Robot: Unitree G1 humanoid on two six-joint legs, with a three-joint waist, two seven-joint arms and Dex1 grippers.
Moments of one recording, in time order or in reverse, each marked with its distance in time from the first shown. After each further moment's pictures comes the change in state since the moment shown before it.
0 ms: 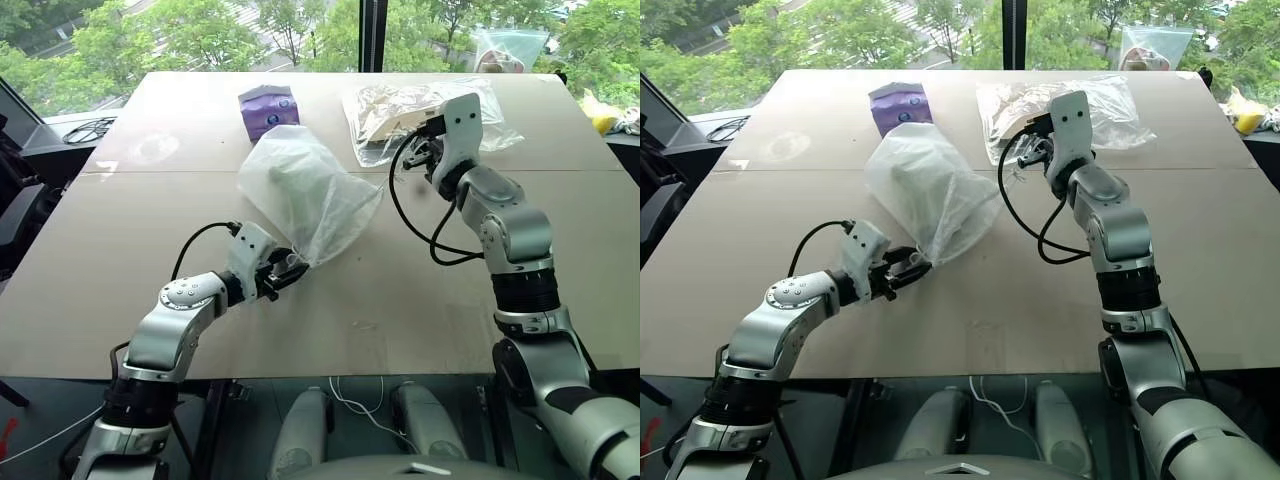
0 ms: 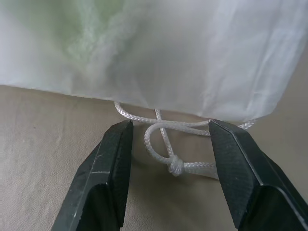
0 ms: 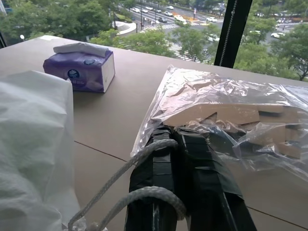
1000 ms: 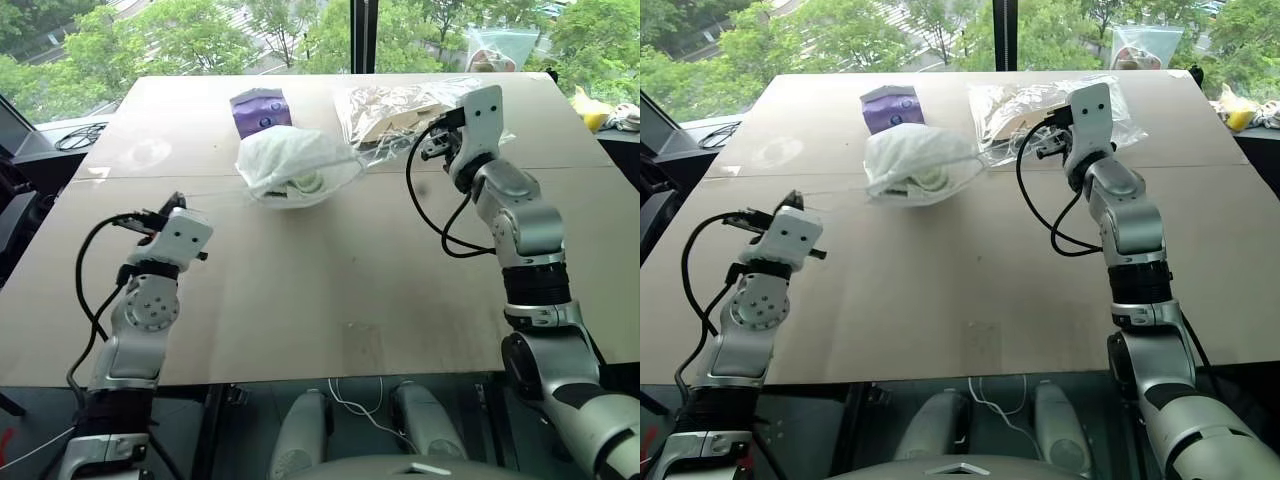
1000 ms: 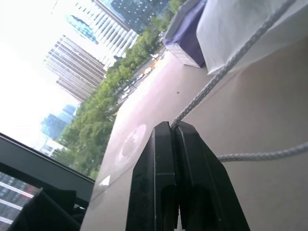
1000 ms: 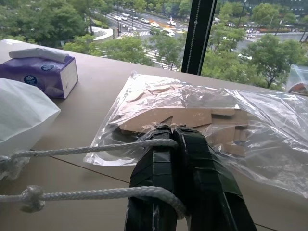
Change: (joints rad) left arm -0.015 0.049 0.209 0.280 0.610 -0.697 0.743; right arm -0.050 -0.056 -0.053 0.103 -0.031 -0.119 -0.023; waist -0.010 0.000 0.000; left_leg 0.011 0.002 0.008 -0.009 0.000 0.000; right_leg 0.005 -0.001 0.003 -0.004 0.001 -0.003
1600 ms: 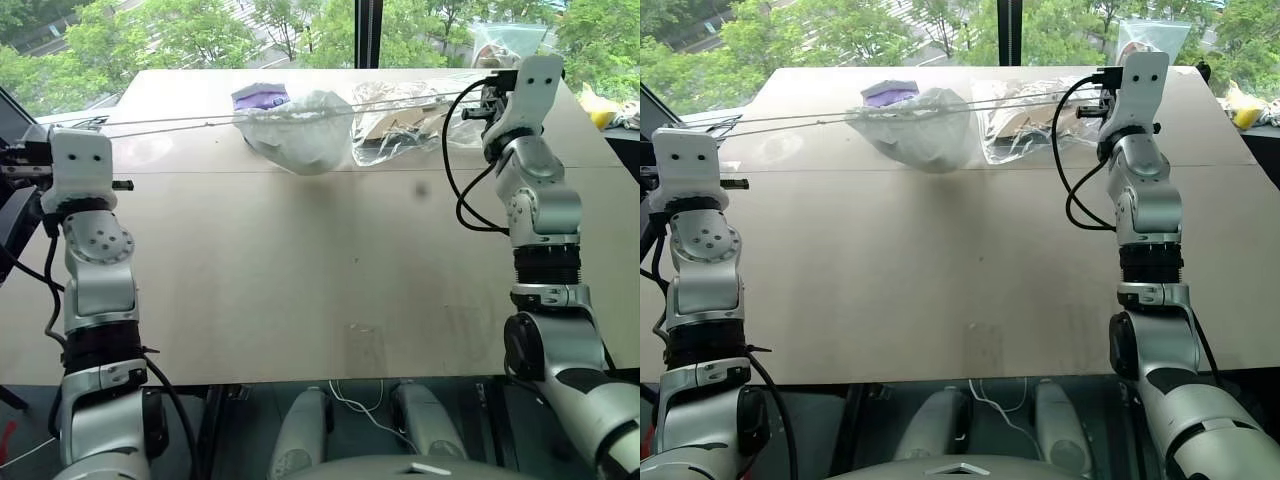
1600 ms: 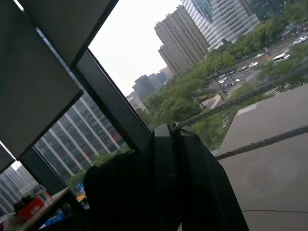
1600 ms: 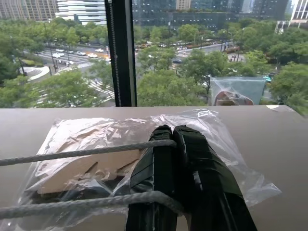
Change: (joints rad) left arm -0.341 0.002 0.172 0.228 -0.116 0.200 0.145; right arm -0.074 0.002 -0.164 0.135 0.028 -0.116 -0.287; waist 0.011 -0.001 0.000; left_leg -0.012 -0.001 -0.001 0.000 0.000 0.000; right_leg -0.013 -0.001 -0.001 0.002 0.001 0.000
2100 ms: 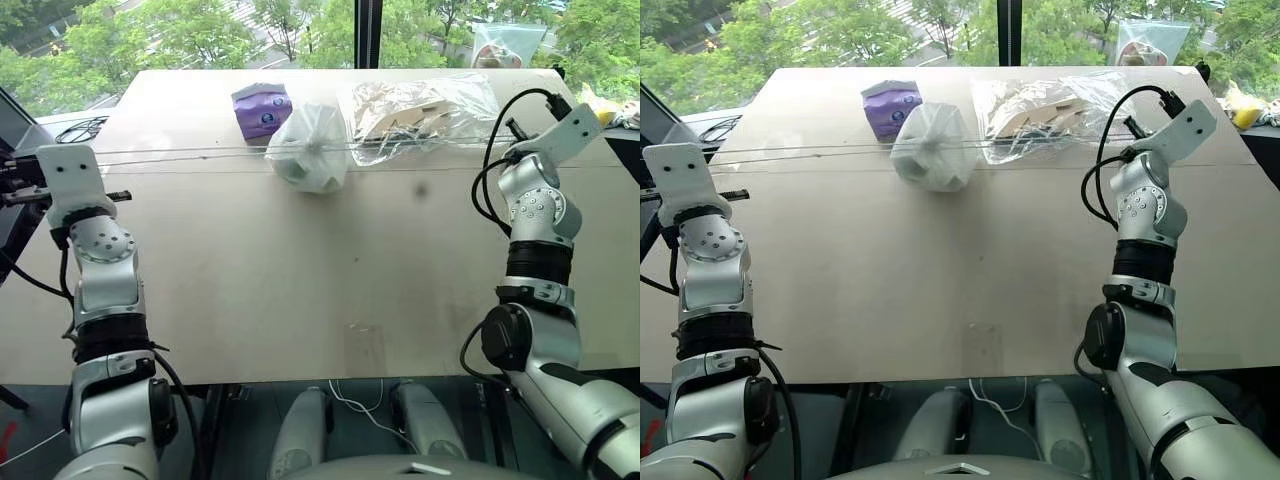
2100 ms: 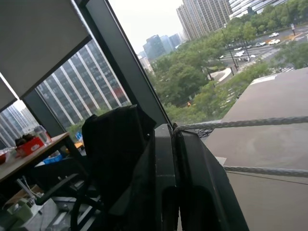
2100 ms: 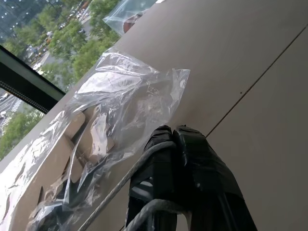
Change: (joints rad) left arm -0.023 -0.030 0.012 0.120 -0.099 0.008 0.102; right arm -0.040 0.132 -0.305 0.068 0.353 0.051 -0.490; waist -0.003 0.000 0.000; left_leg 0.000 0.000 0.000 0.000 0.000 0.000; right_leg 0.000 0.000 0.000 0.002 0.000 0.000
